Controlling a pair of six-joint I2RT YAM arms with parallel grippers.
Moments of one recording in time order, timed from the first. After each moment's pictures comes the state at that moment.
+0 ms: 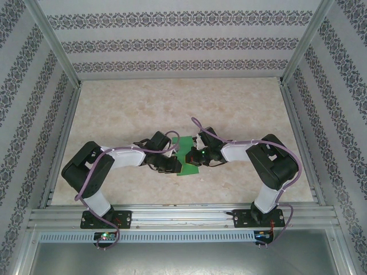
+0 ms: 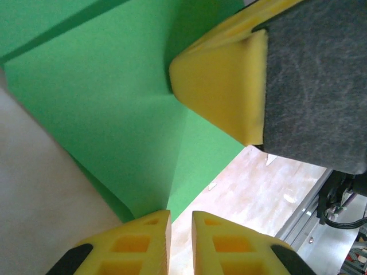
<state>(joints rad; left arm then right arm) -0.64 1.68 0.79 -0.20 0.60 -0.58 0.59 1.76 0.76 0.00 -0.57 0.78</state>
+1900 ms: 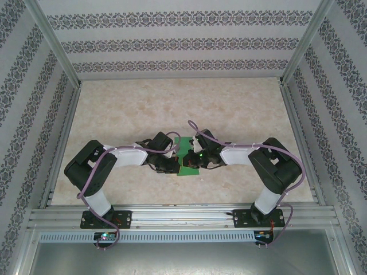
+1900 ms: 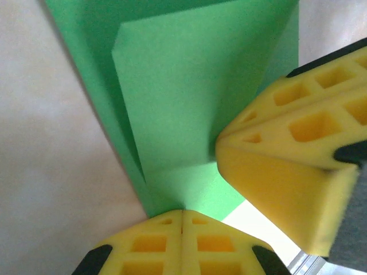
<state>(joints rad) -0.65 1.72 0.82 -0.25 0.52 -0.58 0.65 1.71 0.74 -0.01 -0.56 0.79</state>
